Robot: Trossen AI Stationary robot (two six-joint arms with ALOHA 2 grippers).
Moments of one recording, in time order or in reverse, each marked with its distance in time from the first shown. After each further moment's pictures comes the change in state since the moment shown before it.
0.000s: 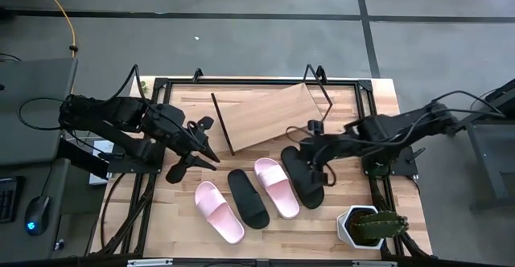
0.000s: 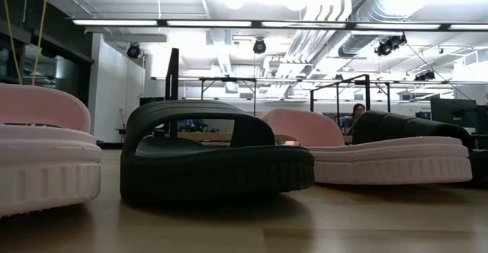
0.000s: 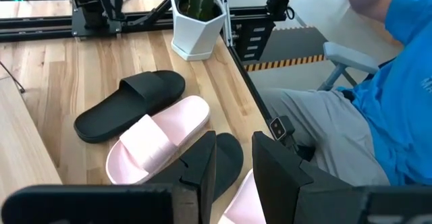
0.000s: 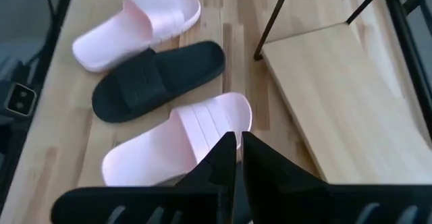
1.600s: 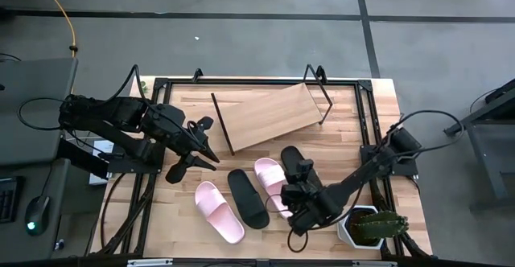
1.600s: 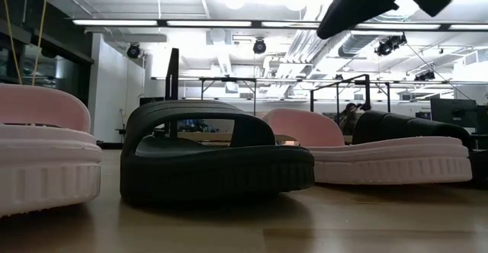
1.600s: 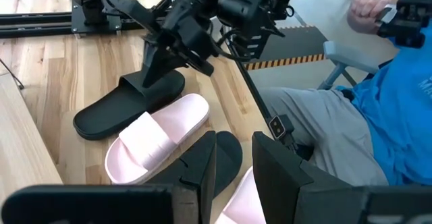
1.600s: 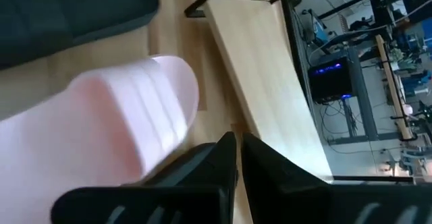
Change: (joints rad) left arm 0.000 -0.001 0.000 -0.008 0.000 -0.007; right arm 0.305 0.495 0.000 -0.090 0.711 0.302
